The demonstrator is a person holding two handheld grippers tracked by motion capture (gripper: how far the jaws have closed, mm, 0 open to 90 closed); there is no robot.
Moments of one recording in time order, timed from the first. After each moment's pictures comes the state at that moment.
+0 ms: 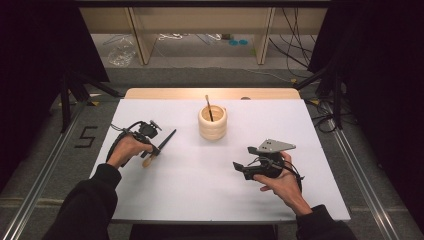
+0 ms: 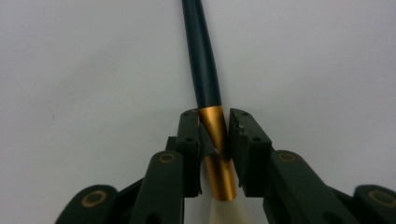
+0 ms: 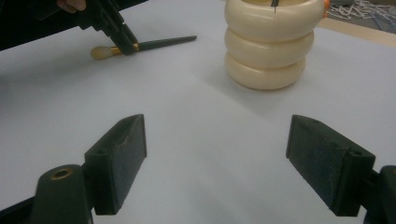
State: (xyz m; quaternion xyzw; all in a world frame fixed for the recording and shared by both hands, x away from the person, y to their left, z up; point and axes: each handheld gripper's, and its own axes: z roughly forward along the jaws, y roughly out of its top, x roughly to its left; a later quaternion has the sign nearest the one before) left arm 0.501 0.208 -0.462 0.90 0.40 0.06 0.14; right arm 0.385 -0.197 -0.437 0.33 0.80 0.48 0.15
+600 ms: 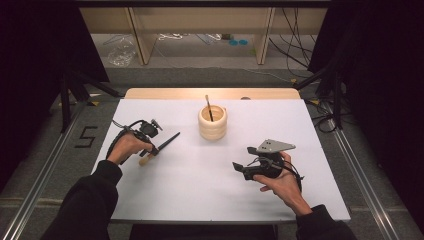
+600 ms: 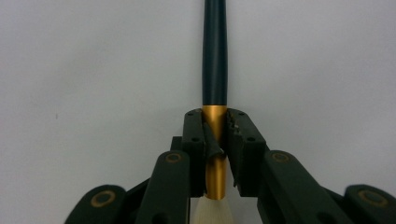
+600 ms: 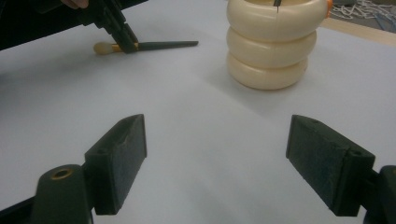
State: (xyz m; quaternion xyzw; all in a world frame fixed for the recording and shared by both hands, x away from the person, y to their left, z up) left arm 0.505 0.206 -0.461 0.91 0.40 0.05 0.12; right arm 0.385 -0.196 -0.437 0.32 0.80 0.48 0.15
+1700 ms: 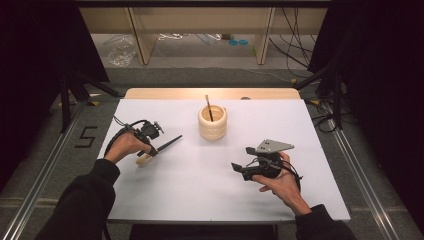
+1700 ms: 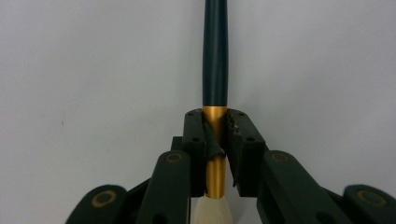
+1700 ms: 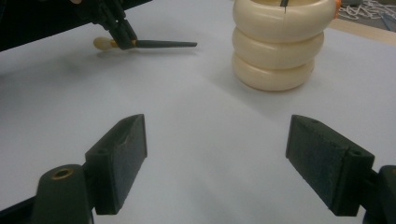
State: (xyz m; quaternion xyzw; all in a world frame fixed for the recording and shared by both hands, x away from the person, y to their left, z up) left arm 0.498 0.202 -0.448 0.94 0.32 0.06 0.09; right arm 0.385 -0.194 -0.437 0.32 0.81 0.48 0.14
